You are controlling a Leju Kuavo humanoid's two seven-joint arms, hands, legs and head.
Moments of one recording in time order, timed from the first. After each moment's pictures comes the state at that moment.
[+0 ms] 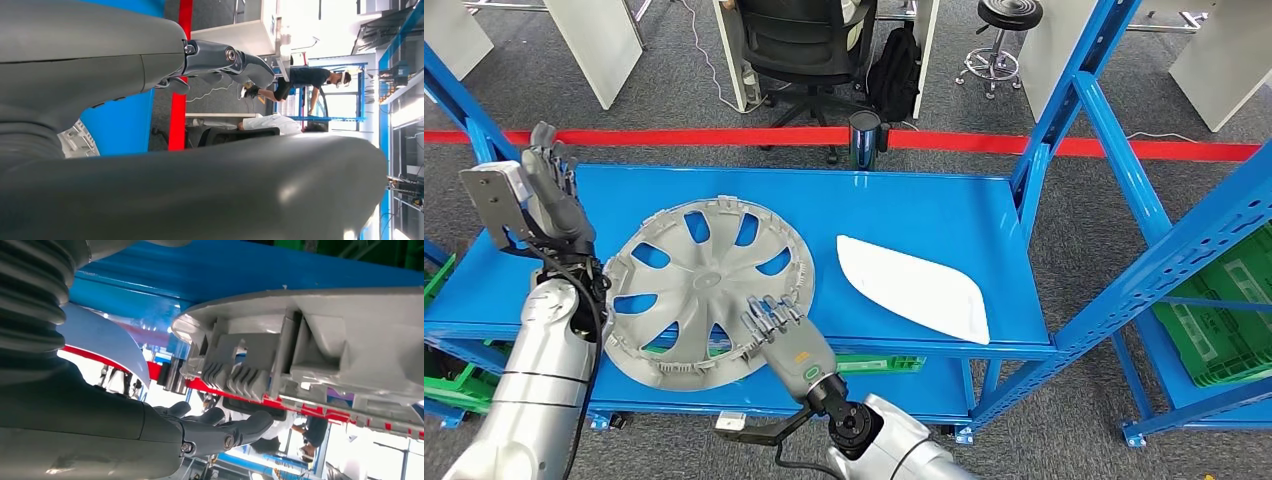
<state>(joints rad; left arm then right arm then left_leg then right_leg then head) -0.50 0.18 -0.23 -1.29 0.12 0.36 -0.28 -0.71 0.34 1.21 -0.53 1.35 -0.45 0.14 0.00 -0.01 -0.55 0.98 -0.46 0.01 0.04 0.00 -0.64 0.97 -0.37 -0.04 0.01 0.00</state>
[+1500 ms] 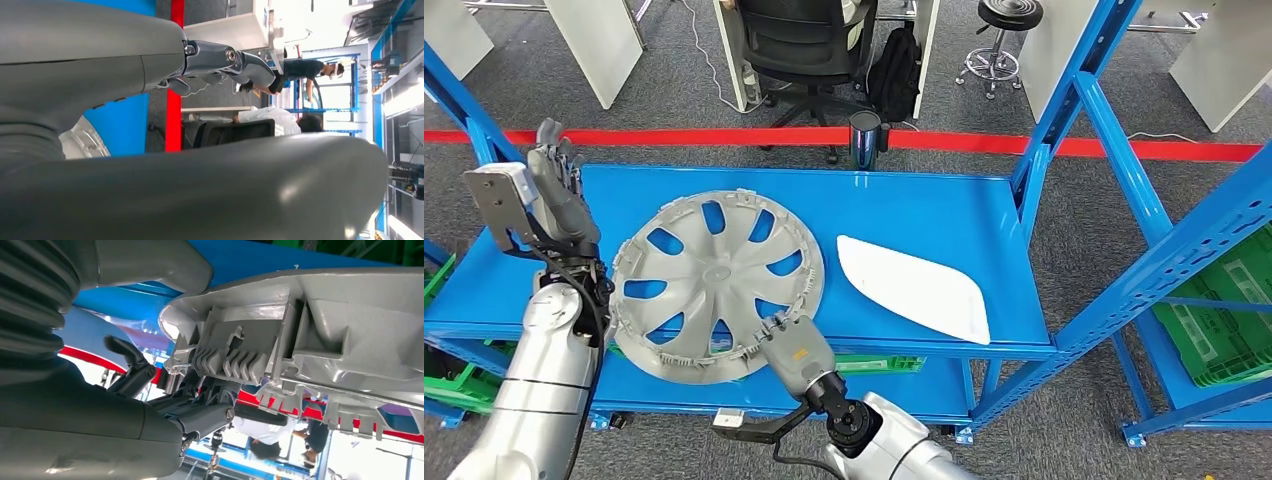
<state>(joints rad) -0.48 0.18 -0.26 -1.35 0.11 0.37 -0.26 -0.71 0.35 1.19 -0.56 1.35 -0.43 0.15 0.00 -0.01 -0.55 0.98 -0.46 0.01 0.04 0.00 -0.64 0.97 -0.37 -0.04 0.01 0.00</state>
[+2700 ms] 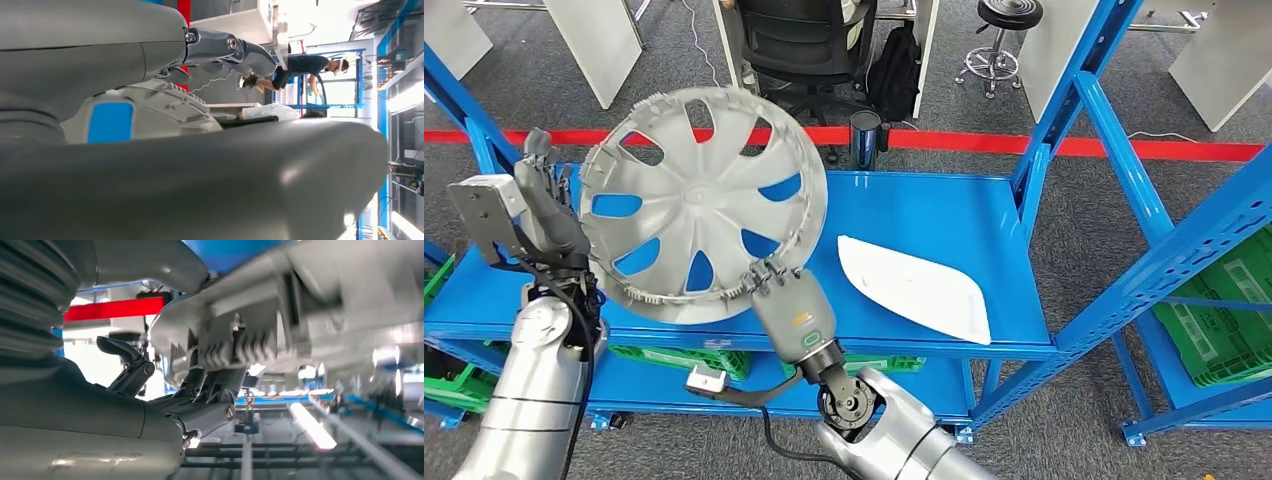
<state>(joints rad) -0.40 0.20 -0.25 -1.45 0.10 0.40 -0.22 -0.69 0.27 1.09 -0.98 1.41 -0.51 0.24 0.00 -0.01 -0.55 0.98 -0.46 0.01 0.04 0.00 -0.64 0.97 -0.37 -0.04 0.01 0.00</state>
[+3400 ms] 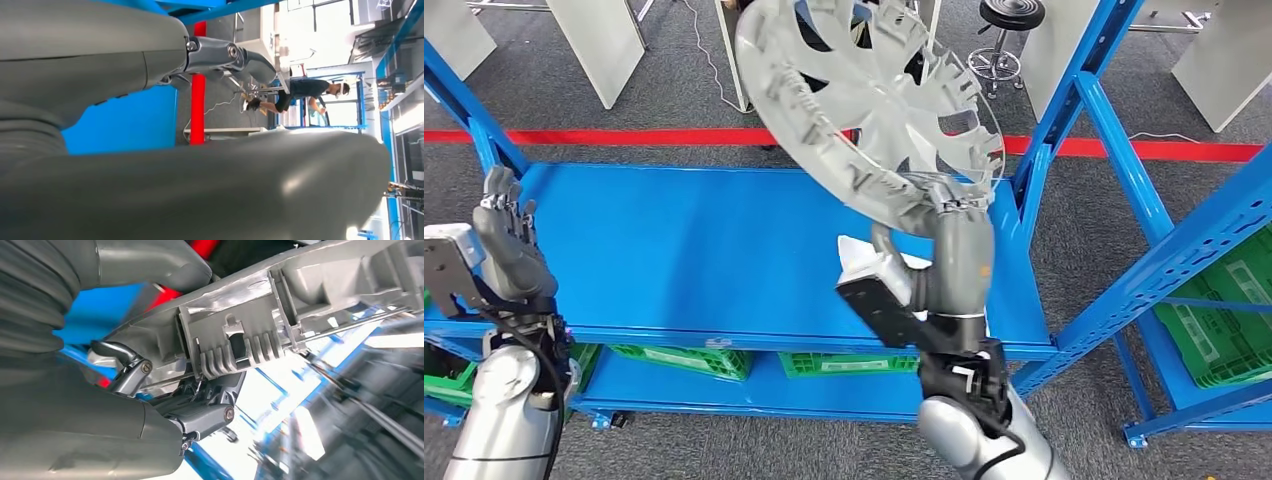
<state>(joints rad) -0.20 0.23 -0.17 -1.63 0.09 0.41 -0.22 -0.54 0.01 0.83 -1.73 0.91 -0.48 0.28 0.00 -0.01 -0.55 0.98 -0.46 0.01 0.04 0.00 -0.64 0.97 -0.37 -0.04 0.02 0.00</state>
